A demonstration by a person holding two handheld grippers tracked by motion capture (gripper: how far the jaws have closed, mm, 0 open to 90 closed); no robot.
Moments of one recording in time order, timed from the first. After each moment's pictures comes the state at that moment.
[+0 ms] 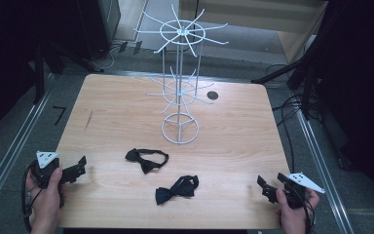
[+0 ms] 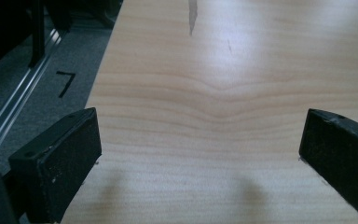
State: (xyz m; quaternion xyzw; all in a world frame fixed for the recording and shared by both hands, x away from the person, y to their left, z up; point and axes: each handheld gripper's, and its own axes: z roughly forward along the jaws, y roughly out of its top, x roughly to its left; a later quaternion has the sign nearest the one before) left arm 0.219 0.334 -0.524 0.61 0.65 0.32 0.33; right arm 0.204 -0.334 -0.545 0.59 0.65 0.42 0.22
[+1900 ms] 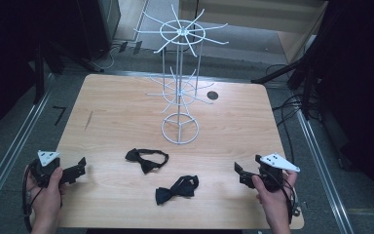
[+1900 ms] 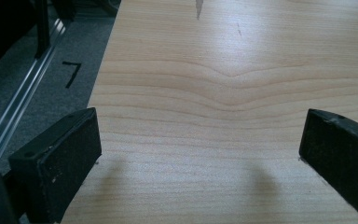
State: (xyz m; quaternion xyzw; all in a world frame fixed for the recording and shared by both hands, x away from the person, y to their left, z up) left arm 0.221 0.336 -0.524 0.62 0.66 0.31 0.30; right arm 0.233 -0.259 -0.491 0.51 0.71 0.43 0.22
